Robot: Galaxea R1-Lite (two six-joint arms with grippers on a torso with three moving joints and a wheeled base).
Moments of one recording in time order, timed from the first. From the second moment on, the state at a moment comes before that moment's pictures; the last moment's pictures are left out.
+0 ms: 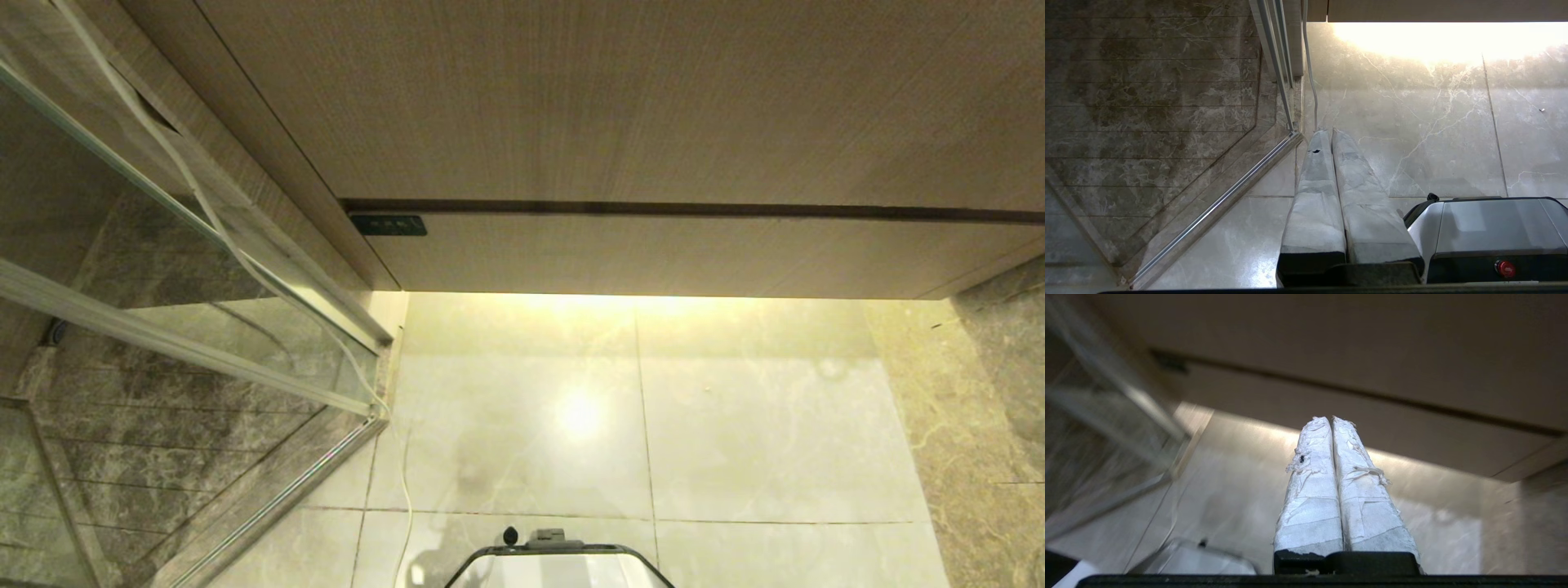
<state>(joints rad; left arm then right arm) 0.00 0.00 0.00 0.00 0.00 0.00 0.14 0.41 -1.15 0.53 0.14 -0.09</state>
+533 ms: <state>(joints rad) 0.00 0.00 0.00 0.00 0.00 0.00 0.16 0.97 -1.23 0.65 0.32 -0.21</state>
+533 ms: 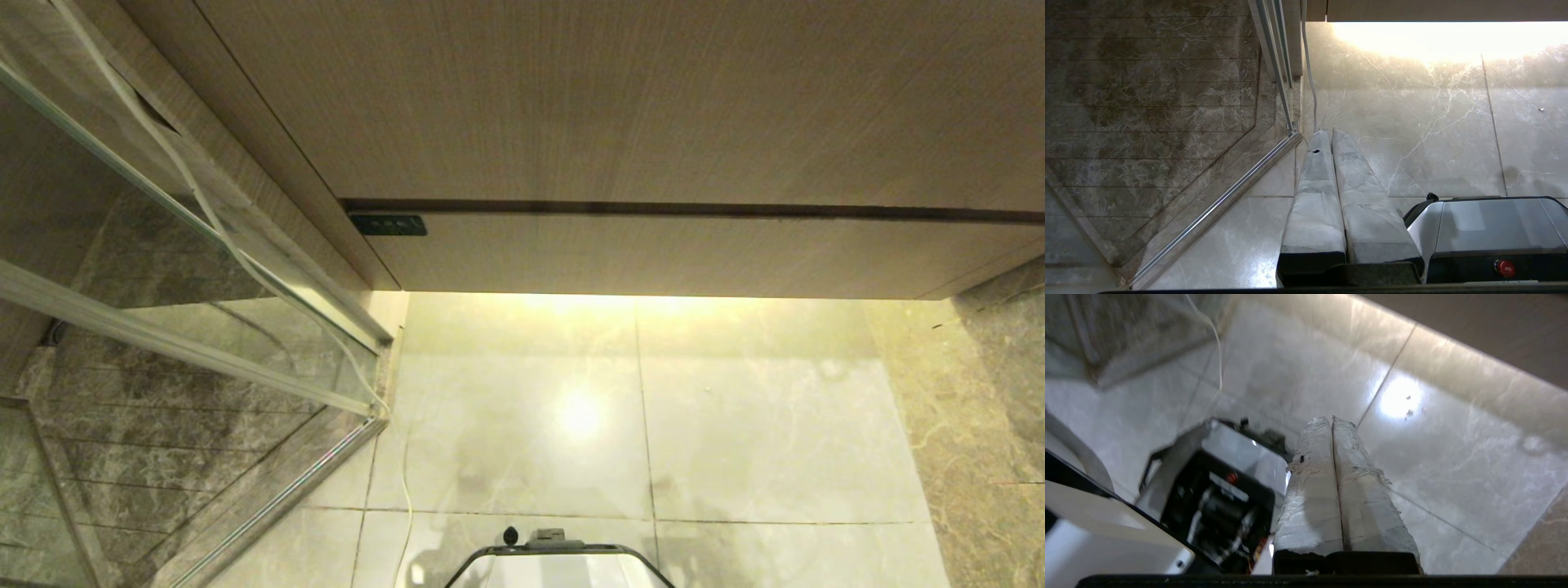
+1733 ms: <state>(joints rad) 0.00 0.00 0.00 0.00 0.00 0.00 -0.04 1.58 -0.78 -0.44 0.56 -0.97</state>
